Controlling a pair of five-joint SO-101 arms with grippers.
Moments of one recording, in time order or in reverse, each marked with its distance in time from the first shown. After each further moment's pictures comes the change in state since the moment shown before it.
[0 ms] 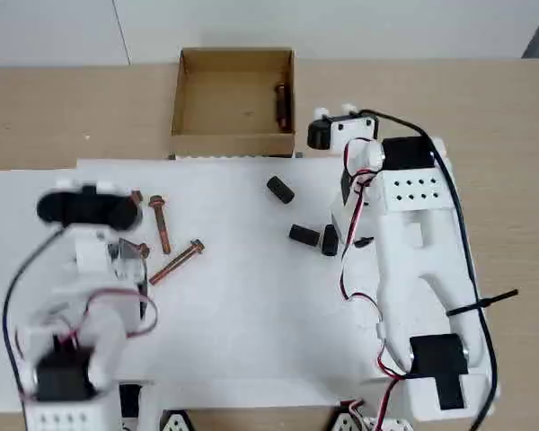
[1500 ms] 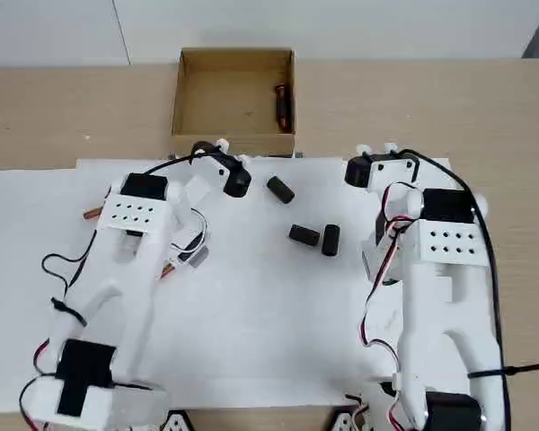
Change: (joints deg) left arm 11.6 66.5 -27.9 3.2 -25.2; right arm 8.8 -18.1 22.6 -4.5 3.2
